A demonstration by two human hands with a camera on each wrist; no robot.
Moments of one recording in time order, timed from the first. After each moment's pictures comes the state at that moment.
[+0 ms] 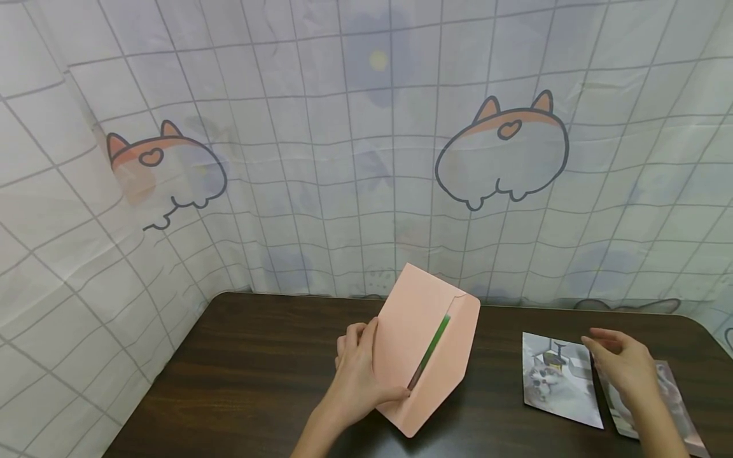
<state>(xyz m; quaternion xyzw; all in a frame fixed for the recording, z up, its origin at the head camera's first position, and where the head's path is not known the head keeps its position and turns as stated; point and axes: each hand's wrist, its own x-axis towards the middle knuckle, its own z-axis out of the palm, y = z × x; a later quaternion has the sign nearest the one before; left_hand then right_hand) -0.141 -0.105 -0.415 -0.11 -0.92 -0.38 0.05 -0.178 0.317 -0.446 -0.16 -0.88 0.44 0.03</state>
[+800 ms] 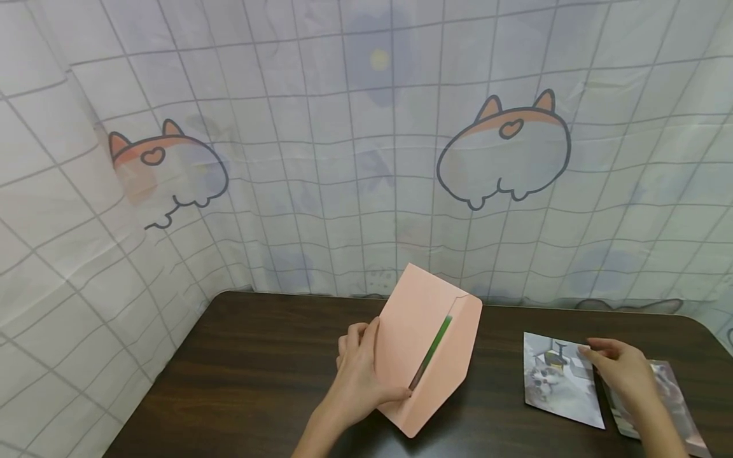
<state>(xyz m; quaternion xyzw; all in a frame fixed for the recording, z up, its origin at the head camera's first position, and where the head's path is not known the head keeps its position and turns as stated) -0.140 -0.105 -0.415 -0.11 -0.92 -0.38 0.05 -0.180 0.326 -0.461 -0.14 -0.90 0.40 -0.03</state>
